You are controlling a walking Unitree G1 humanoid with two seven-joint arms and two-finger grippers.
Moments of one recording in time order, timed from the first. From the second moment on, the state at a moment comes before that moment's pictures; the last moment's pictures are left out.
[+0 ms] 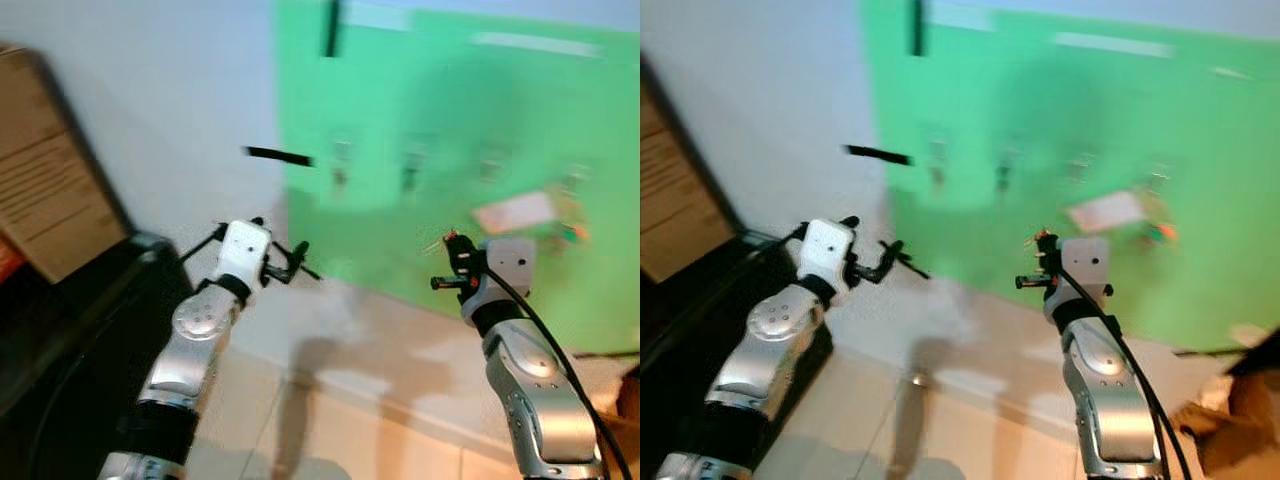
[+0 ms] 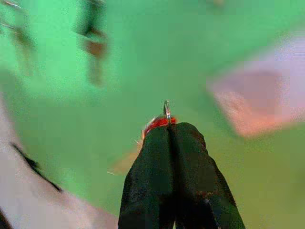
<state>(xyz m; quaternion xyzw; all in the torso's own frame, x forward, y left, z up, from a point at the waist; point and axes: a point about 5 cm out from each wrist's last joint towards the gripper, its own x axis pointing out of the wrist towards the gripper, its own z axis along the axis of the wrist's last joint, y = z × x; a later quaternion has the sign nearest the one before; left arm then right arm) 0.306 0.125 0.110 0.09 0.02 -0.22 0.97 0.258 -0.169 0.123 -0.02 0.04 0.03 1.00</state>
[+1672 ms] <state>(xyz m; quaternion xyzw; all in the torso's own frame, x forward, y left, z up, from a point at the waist) 0.287 0.118 0.141 0.08 0.02 -0.46 0.88 0.310 -0.155 0.171 0.08 -0.03 0.09 0.99</state>
